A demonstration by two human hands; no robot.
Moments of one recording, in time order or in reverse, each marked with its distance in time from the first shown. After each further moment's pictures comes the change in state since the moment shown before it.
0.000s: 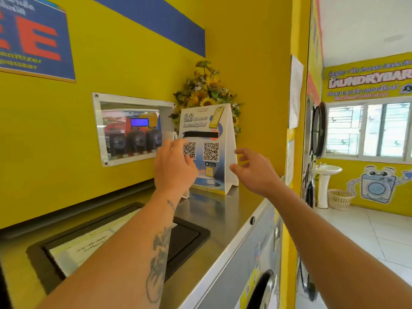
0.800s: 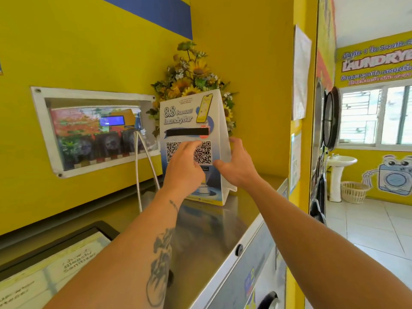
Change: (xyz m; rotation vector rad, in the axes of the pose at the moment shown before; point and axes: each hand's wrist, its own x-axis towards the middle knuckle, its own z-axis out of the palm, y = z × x) left_hand 0.044 0.014 0.132 -0.178 -0.203 0.100; right_hand 0.110 0.076 0.050 0.232 -0.004 0.027
